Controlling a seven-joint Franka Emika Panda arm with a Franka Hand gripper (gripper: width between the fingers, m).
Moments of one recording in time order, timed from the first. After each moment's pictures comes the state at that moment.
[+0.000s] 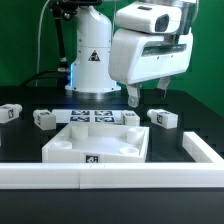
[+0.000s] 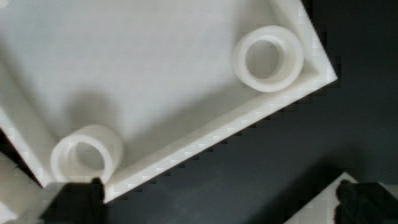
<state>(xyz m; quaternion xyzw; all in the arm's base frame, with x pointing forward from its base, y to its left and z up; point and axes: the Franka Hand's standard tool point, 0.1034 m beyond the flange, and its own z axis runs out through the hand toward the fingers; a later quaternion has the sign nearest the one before) 0.541 0.063 0.095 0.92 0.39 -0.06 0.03</state>
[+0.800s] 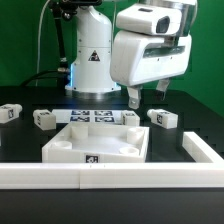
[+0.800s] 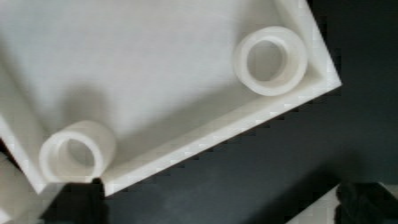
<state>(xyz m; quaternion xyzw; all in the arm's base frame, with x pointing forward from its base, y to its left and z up) 0.527 0.064 0.082 0.90 0.44 -0.03 0.03</state>
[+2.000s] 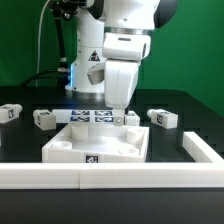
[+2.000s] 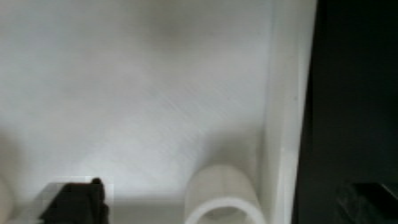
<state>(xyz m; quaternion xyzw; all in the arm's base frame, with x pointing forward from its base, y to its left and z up) 0.487 0.025 0.047 0.79 0.62 -0.01 0.01</state>
